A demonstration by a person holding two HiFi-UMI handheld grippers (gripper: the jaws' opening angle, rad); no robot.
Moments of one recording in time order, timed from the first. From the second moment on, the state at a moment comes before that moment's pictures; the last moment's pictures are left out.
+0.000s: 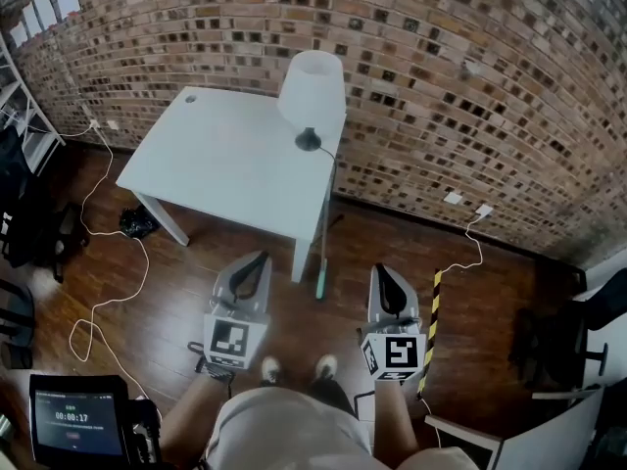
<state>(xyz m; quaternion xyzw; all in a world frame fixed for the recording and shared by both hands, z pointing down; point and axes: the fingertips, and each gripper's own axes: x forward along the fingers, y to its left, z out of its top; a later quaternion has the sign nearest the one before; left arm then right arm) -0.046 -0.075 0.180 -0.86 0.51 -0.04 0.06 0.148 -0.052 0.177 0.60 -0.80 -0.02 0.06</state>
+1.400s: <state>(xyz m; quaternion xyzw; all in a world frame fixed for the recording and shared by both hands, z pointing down) 0.024 0.264 0.235 -0.85 0.52 -0.10 0.01 0.240 0.272 0.215 0.59 -0.80 0.02 0.08</state>
